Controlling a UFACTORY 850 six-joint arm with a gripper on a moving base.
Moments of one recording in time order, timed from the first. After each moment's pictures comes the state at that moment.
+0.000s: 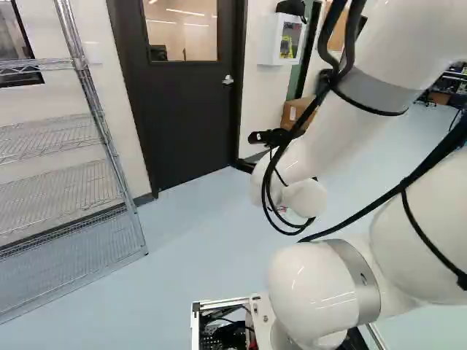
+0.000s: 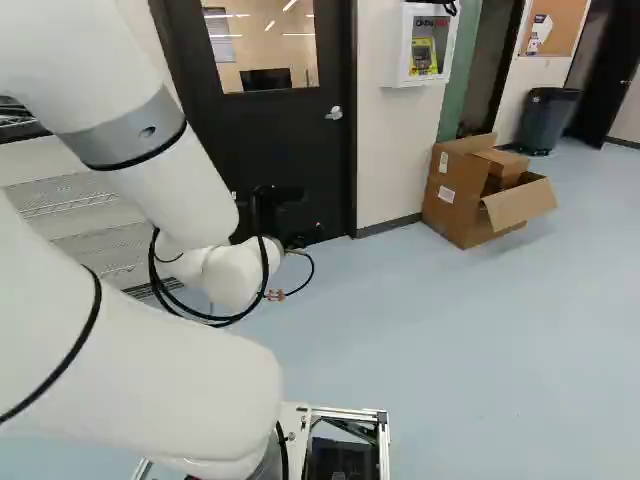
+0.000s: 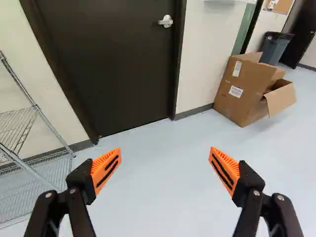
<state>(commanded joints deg) 0.0 16.0 -5.0 0.0 50.0 0.0</state>
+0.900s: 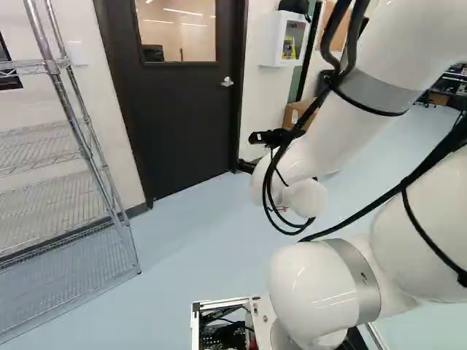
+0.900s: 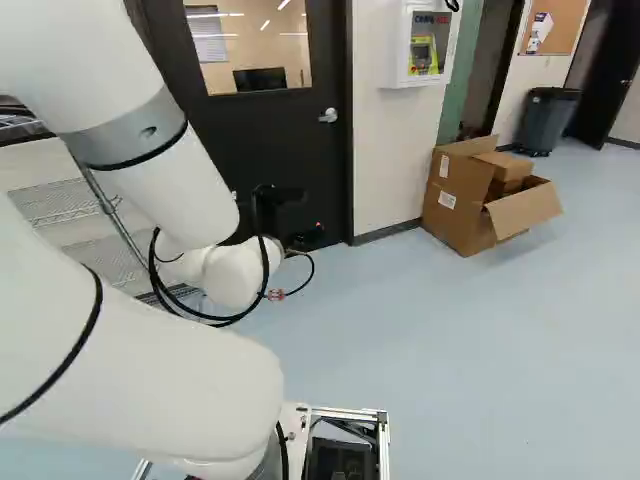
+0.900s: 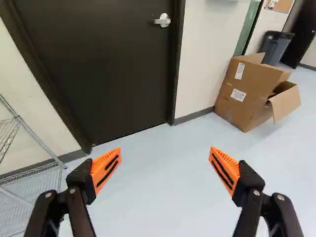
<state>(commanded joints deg) 0.0 16.0 -5.0 0.0 50.0 0.0</state>
